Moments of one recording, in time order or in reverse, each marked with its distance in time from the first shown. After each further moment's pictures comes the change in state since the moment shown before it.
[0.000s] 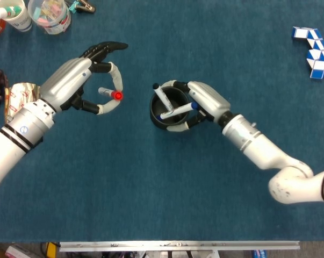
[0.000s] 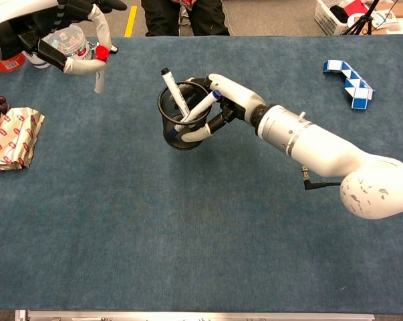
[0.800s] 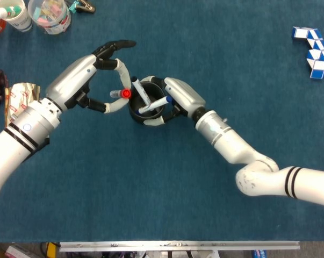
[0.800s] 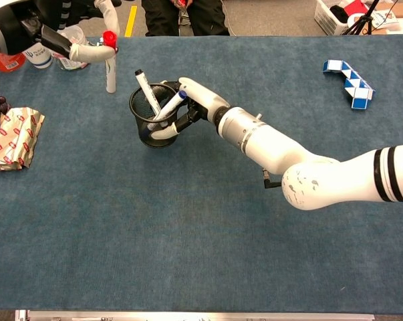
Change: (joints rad) left arm 0.009 0.020 -0.066 -0.058 -0.024 -0.056 -0.110; right arm 0.110 -0.205 0.101 0.205 0.125 -0.076 -0.074
